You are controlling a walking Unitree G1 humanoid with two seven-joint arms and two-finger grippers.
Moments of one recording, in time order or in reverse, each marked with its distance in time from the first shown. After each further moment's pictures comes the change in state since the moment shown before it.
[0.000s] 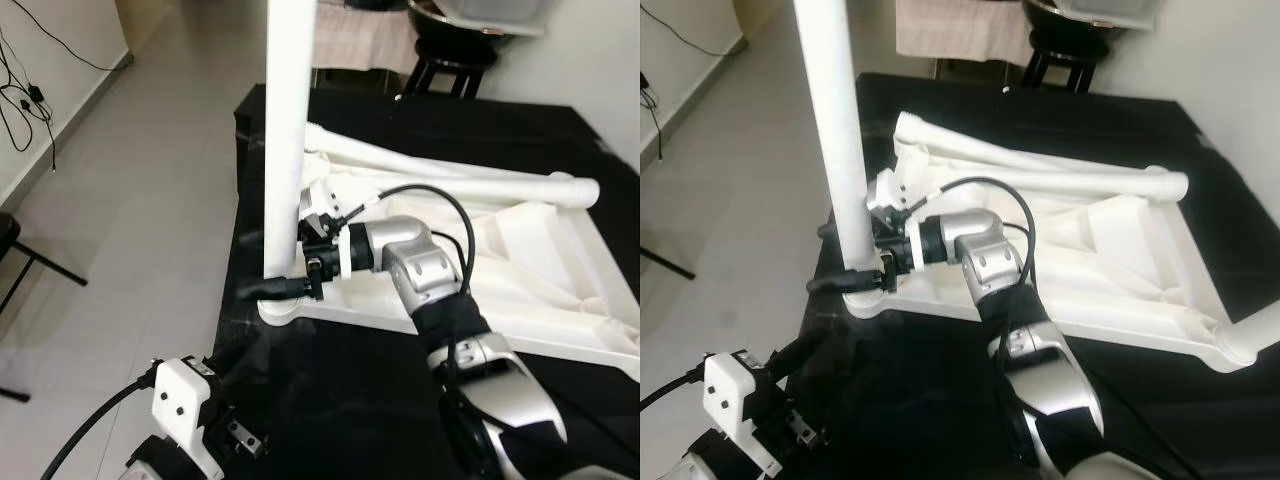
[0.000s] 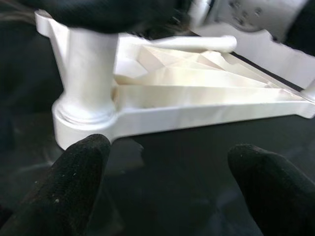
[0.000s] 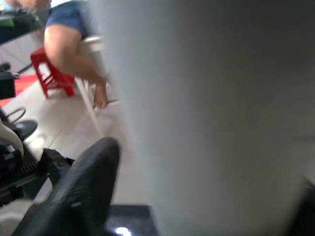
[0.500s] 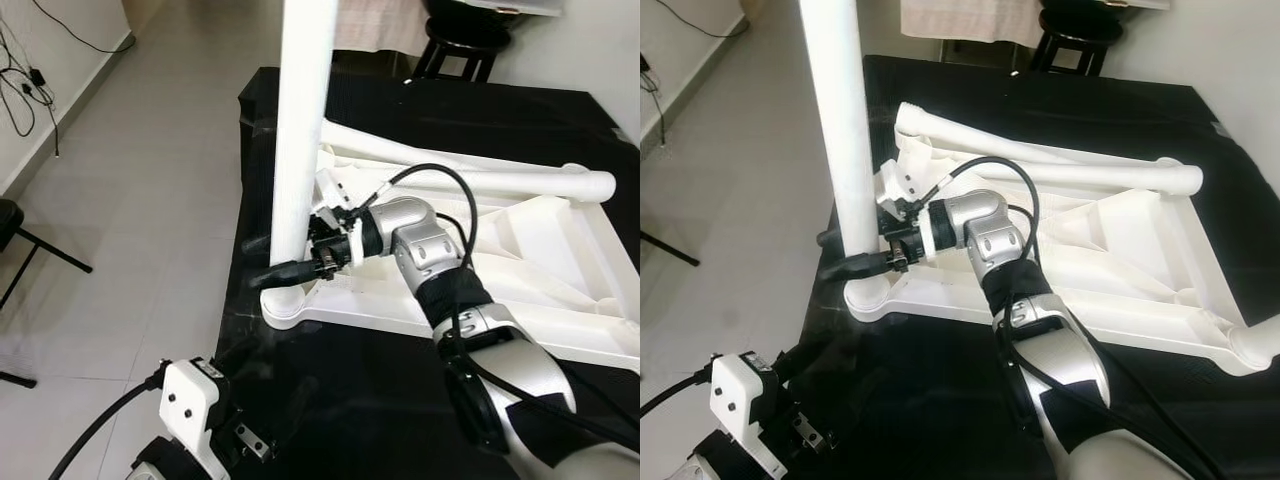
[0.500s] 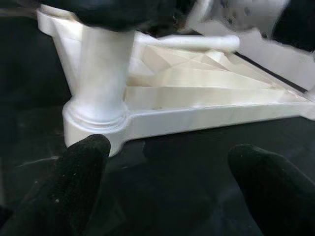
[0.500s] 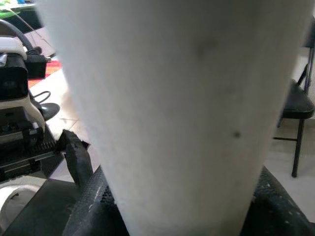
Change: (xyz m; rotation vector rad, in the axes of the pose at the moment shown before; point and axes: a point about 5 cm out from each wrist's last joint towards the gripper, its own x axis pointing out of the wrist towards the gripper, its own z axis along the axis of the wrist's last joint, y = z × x) left arm 0.003 -0.001 0.002 0.005 -0.001 -0.019; right arm -0.031 0.001 0.003 -0.074 -0.009 0.025
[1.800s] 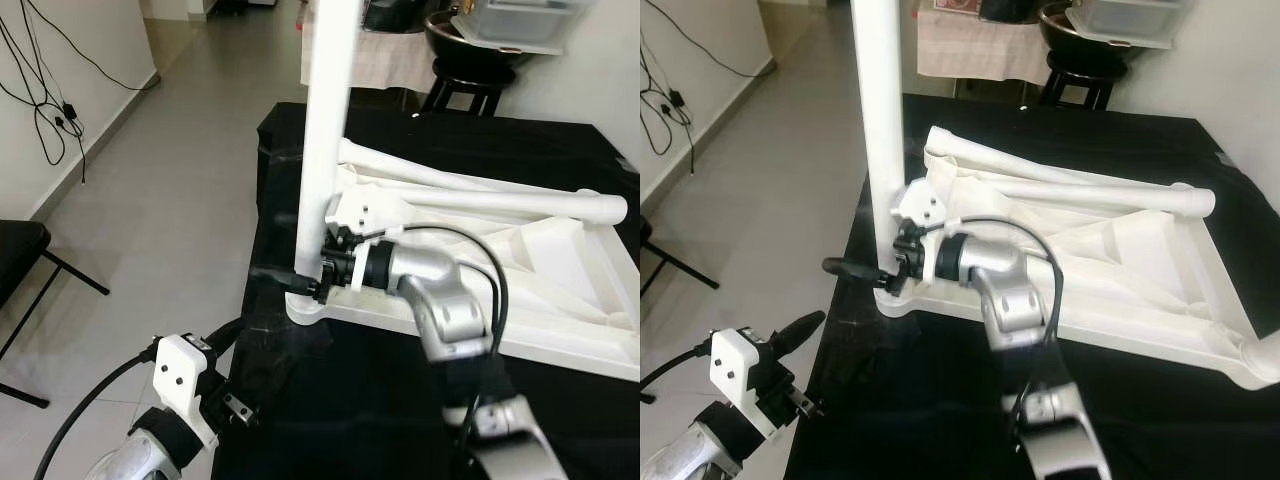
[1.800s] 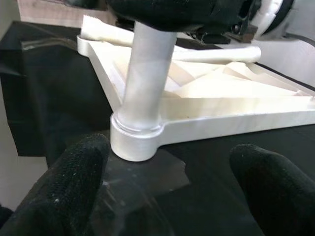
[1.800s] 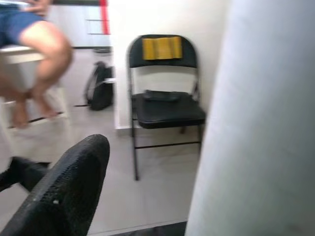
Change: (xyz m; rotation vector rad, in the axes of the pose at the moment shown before) left arm 0.012 0.027 -0.009 0.017 -0.003 0.028; right arm 0.015 0.021 -0.012 0.015 -0.045 -0.347
